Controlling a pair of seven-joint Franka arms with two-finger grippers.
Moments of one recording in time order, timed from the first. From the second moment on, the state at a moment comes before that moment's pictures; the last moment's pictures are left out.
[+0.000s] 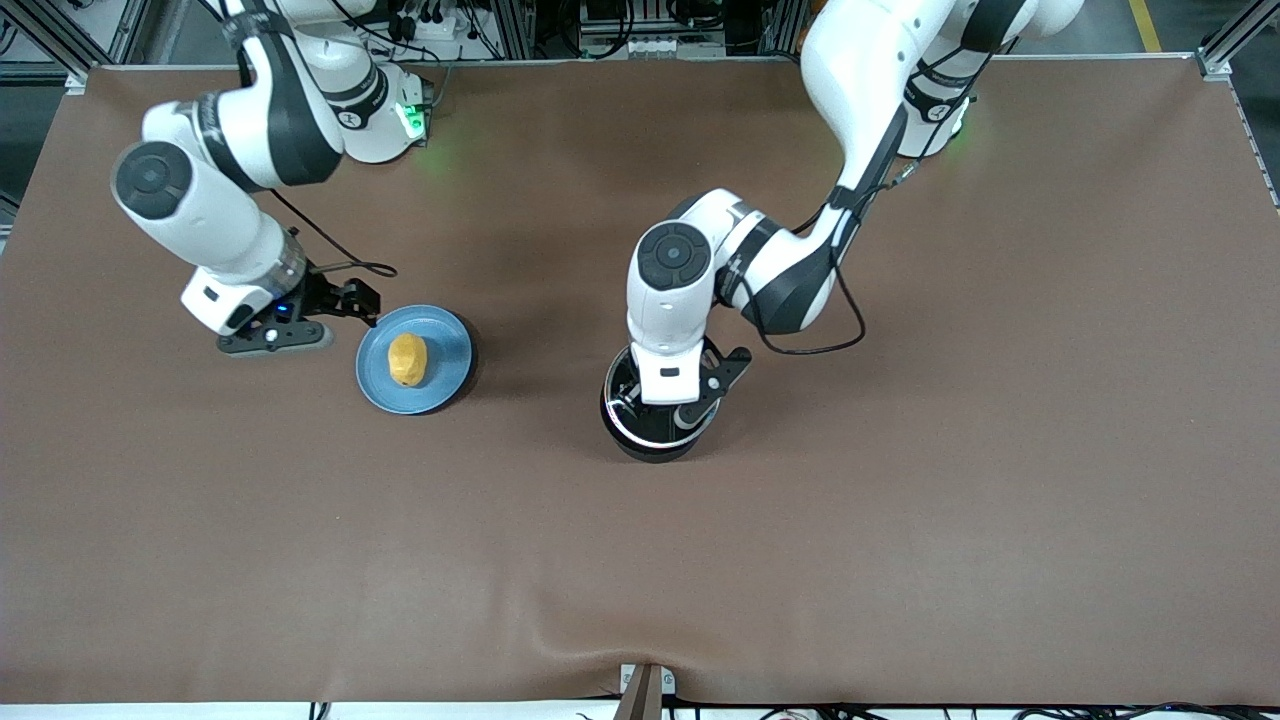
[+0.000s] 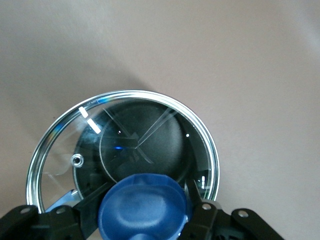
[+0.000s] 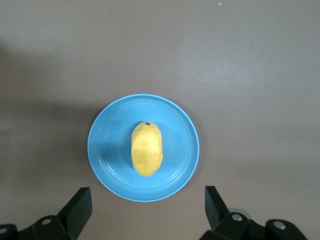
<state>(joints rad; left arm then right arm) -0.74 0.72 0.03 -1.23 0.00 2.07 -1.56 0.11 0.00 0.09 -2.22 0.02 2.19 0.07</state>
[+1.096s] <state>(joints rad) -0.35 0.46 0.04 -1.47 -0.08 1.90 -0.83 0.14 0.22 0.10 -2.32 0.02 2.52 0.08</state>
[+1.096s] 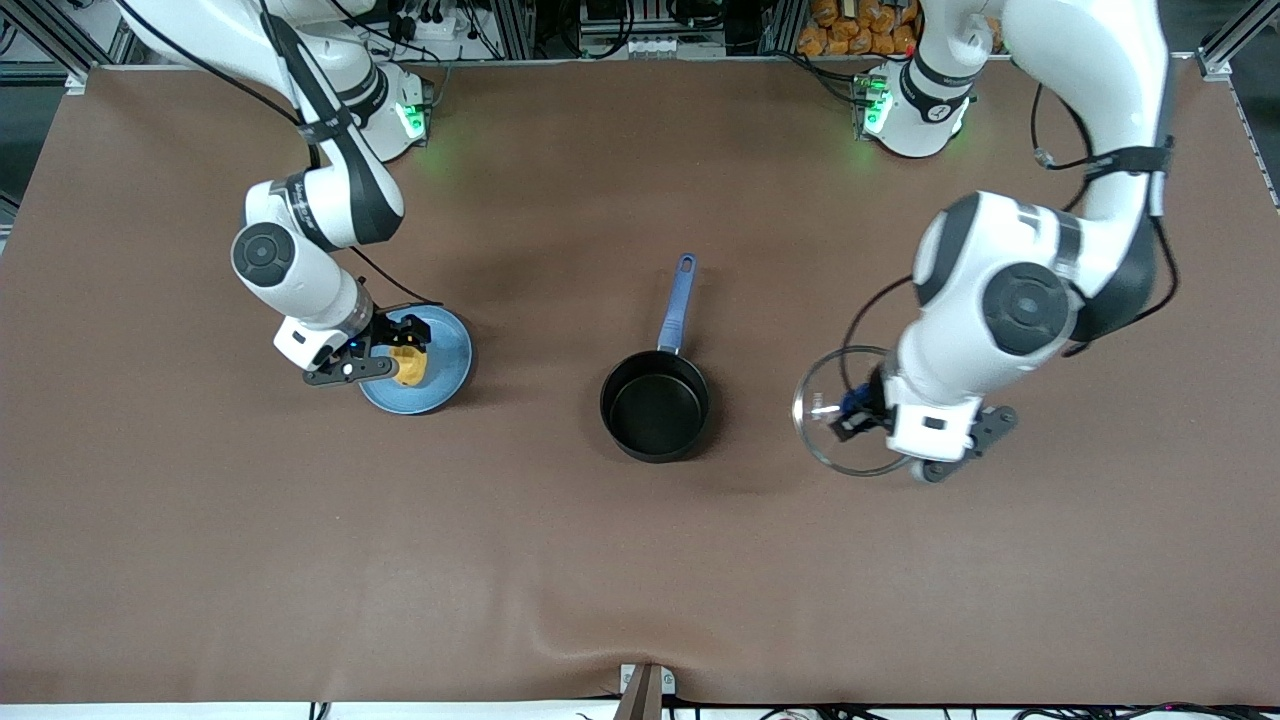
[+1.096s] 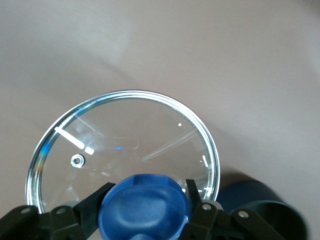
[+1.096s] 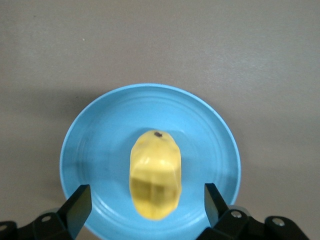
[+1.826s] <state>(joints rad) -0.13 0.44 0.03 -1.90 -0.08 2.32 -0.36 0.14 0.31 0.10 -2.34 0.02 2.61 0.09</state>
